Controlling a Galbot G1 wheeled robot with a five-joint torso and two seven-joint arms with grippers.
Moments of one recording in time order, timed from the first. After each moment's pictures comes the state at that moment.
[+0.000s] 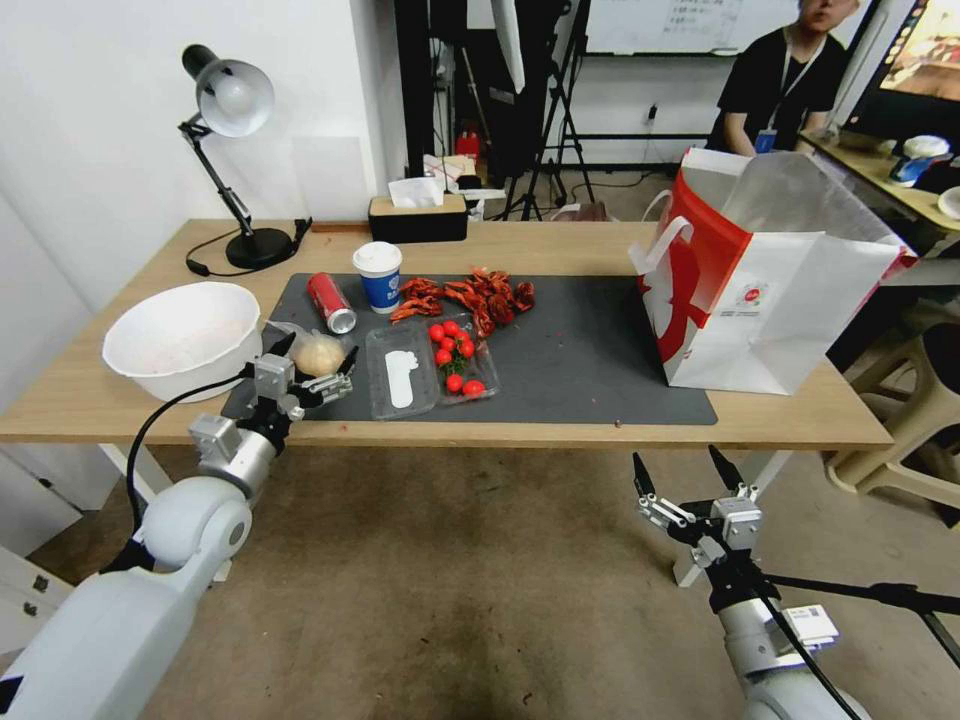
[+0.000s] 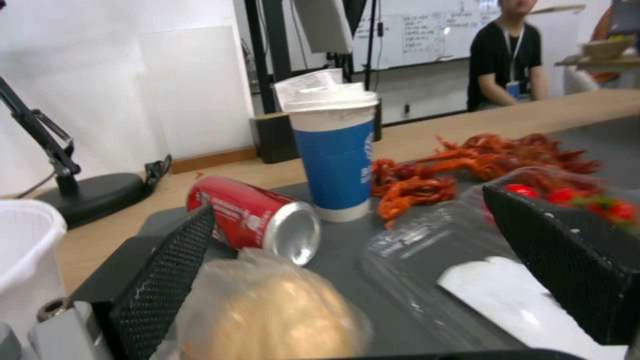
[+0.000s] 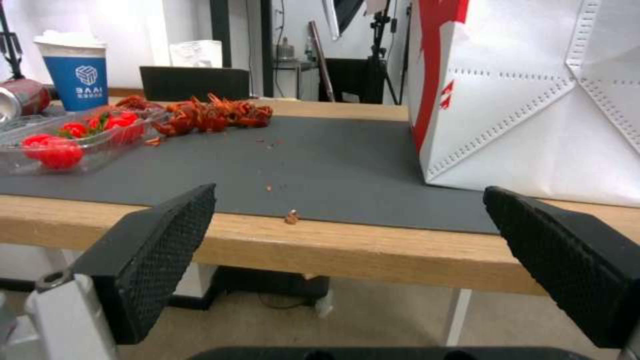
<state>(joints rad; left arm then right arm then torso) 1.11 -0.91 -0.35 -1.77 -0.57 -0.02 0.00 -1.74 1.17 0.52 2.07 0.28 0.27 0.08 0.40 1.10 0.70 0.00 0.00</state>
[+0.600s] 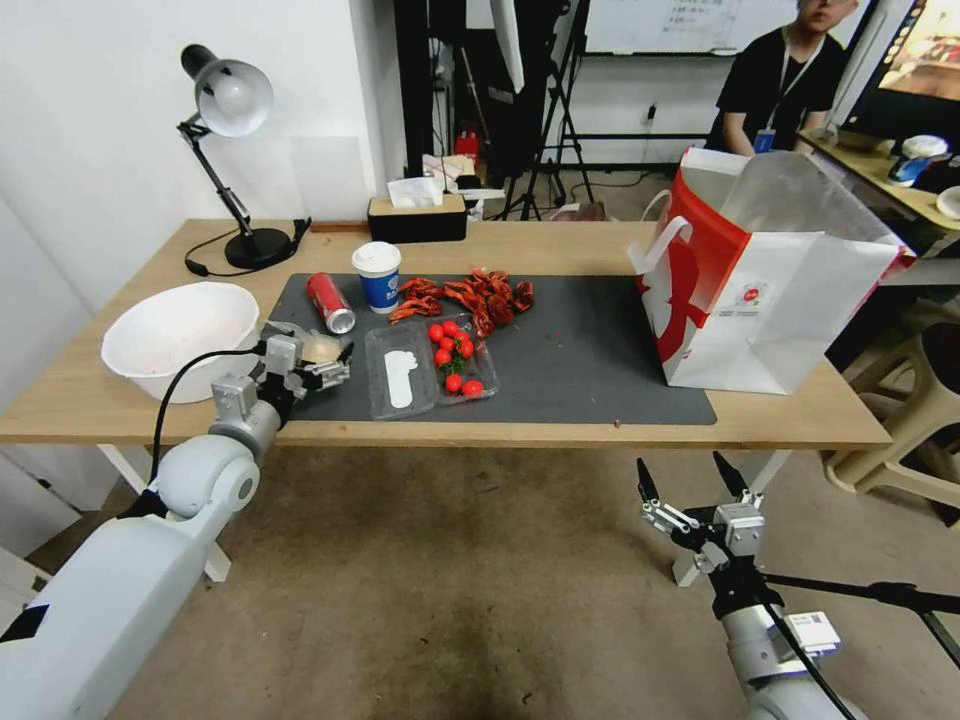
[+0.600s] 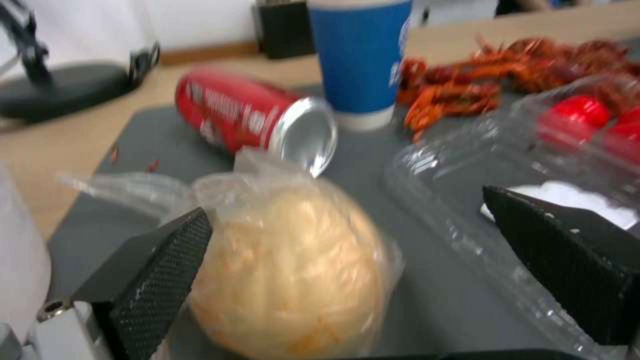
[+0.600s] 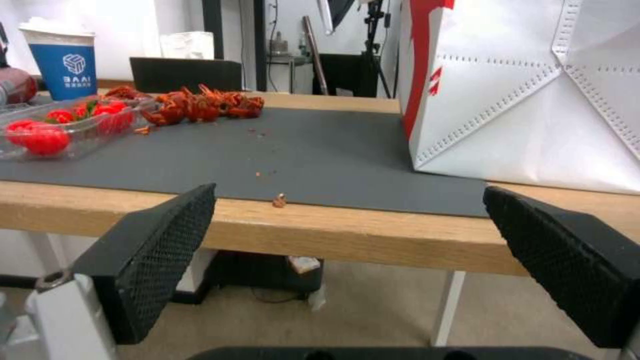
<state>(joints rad) 1.00 -0.88 -0.28 -1.75 -0.71 0.29 -0.09 -1.74 1.18 0.52 2.05 0.27 0.28 0.08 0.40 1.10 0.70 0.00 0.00</state>
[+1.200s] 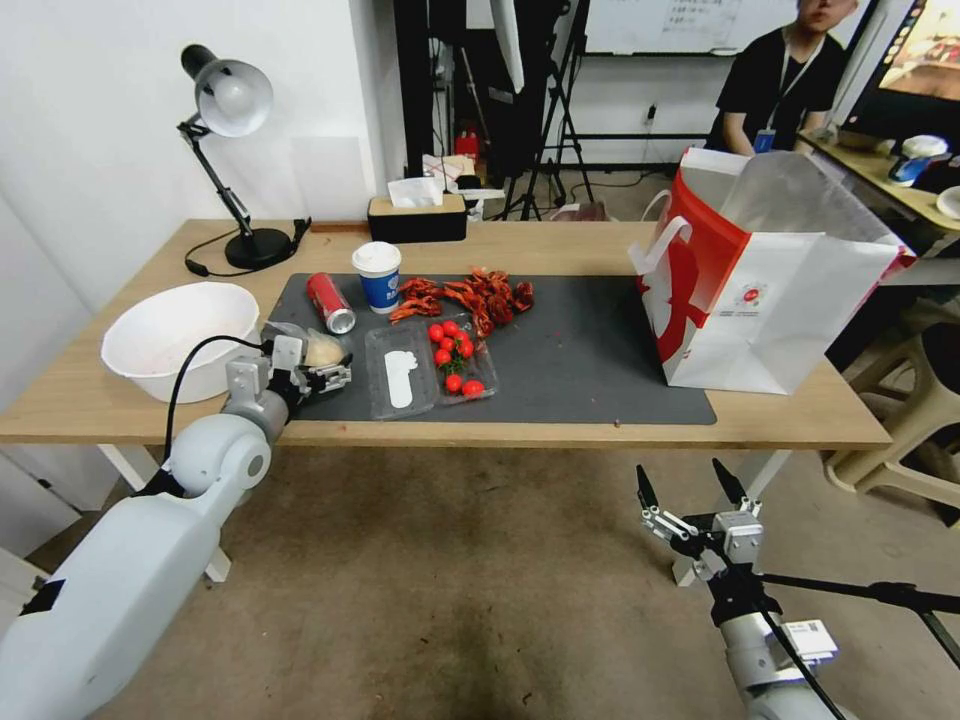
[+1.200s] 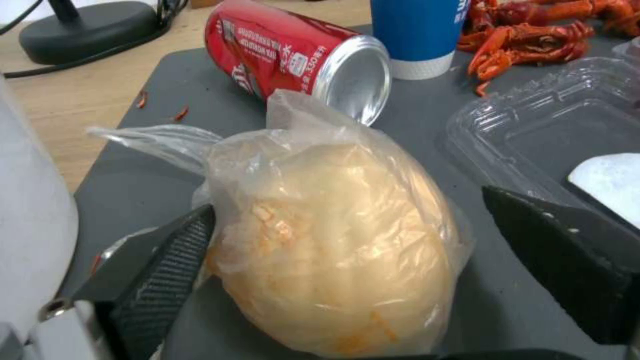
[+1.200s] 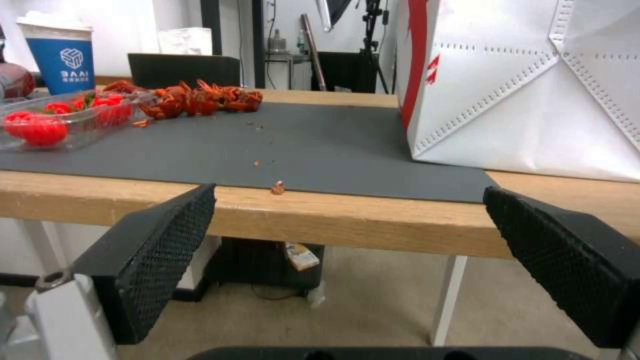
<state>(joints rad) 0.92 -0.90 -0.24 -1.72 -0.73 0.43 -0.23 -1.75 1.19 0.52 2.03 0.26 0.30 0.08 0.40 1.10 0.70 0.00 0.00</state>
